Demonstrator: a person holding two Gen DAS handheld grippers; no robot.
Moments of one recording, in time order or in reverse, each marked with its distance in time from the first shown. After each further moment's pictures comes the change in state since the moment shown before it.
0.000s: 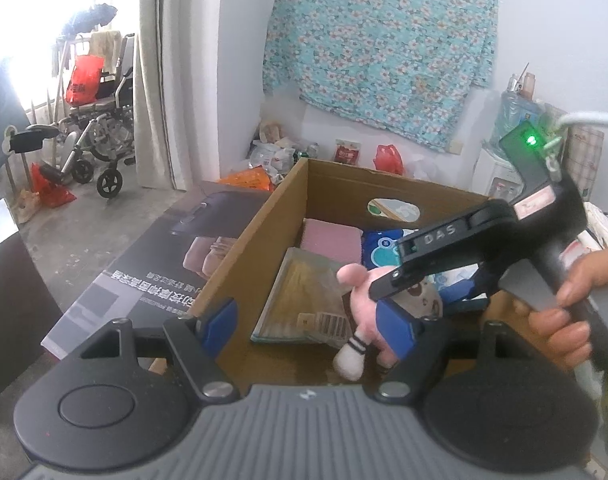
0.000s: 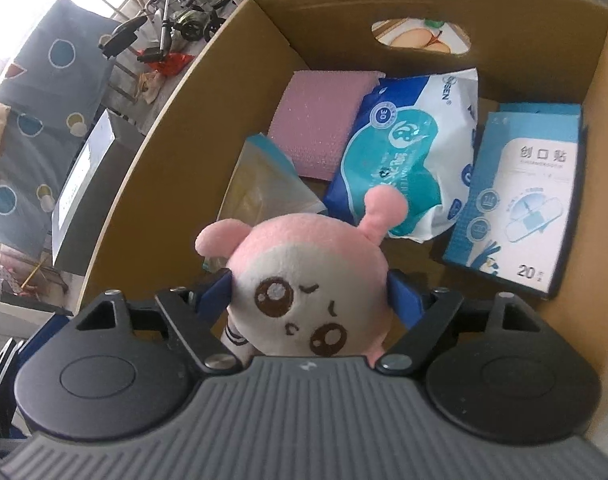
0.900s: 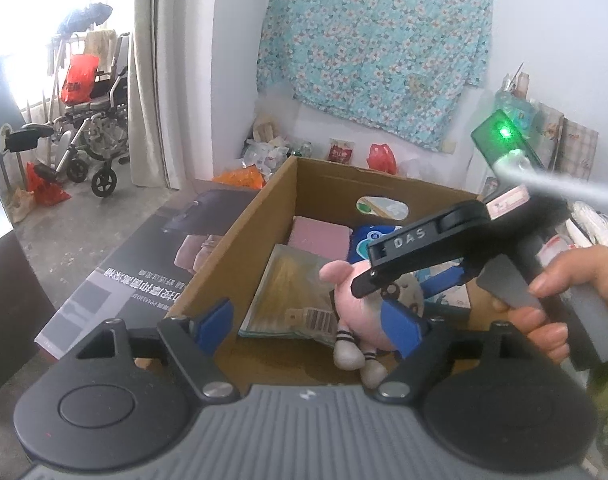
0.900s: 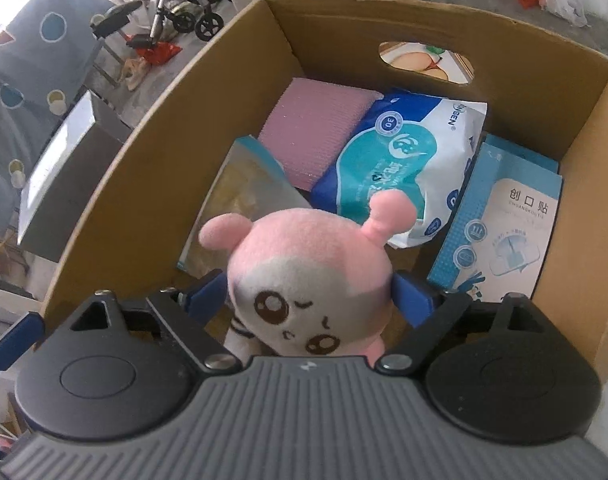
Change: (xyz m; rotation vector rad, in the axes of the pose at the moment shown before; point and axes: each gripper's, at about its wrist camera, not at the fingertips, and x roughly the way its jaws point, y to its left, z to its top) left arm -0.004 -0.010 -0.007 0.002 -0.001 -0.012; right arm -0.007 0.014 -0.002 -0.097 -0.025 -0.099
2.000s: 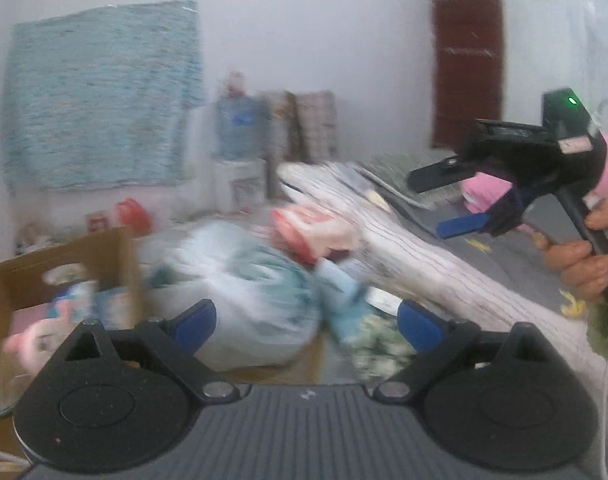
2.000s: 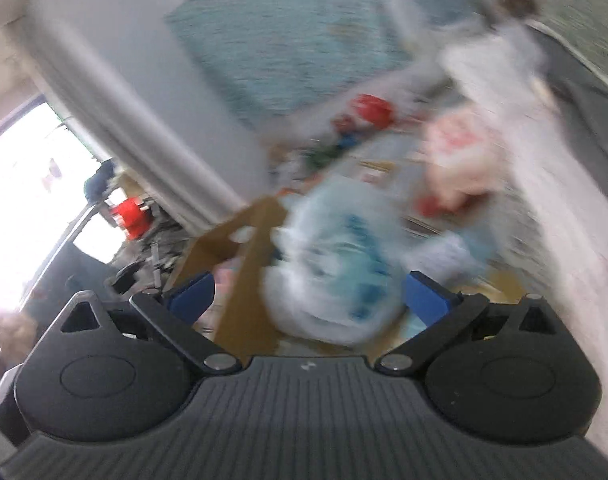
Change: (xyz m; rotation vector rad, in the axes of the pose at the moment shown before) left arm -0.097 -0.218 -0.081 0.513 -0.107 -0.627; right arm -0.324 -0.208 -0.325 0.478 -0.695 0.051
